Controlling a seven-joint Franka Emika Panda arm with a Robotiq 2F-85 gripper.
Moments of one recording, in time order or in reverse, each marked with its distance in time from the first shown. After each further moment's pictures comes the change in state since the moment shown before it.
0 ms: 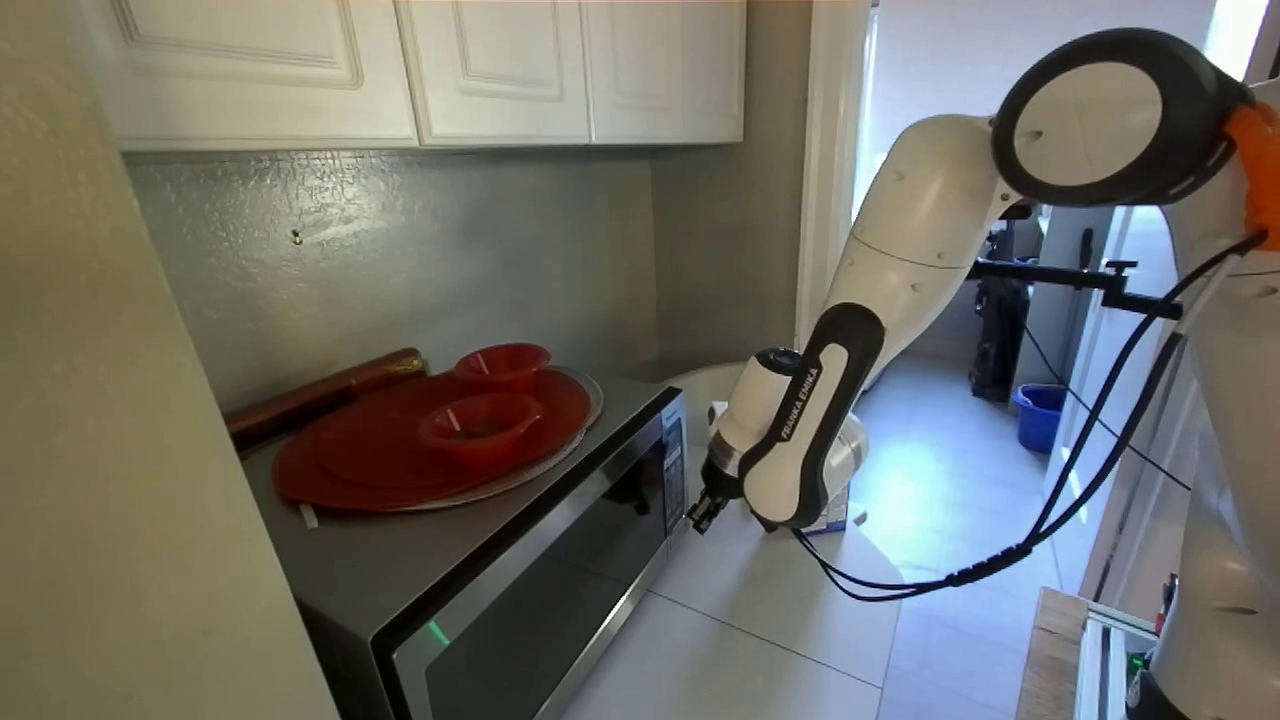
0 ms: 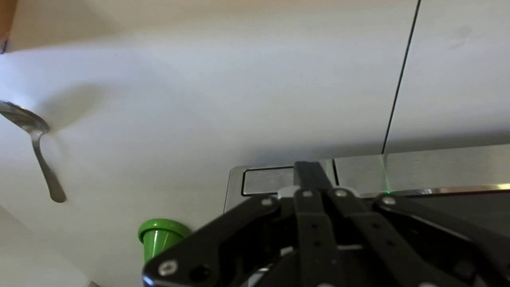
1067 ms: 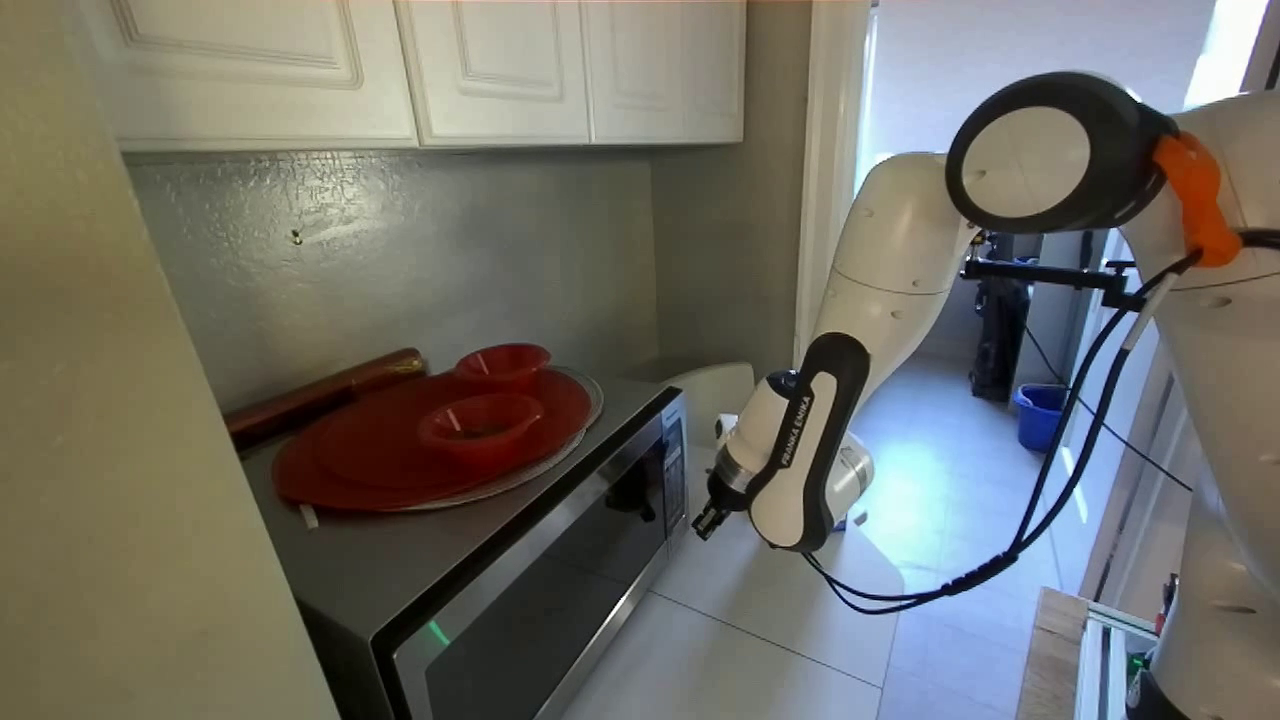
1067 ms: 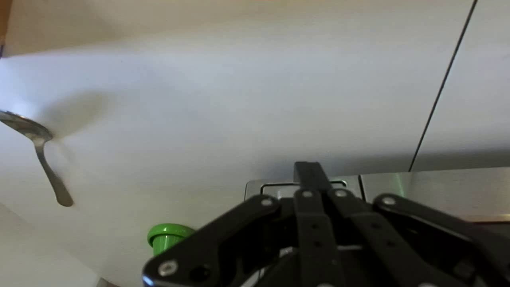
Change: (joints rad) arm -0.028 0.098 0.008 0.006 0.000 0.145 -0.013
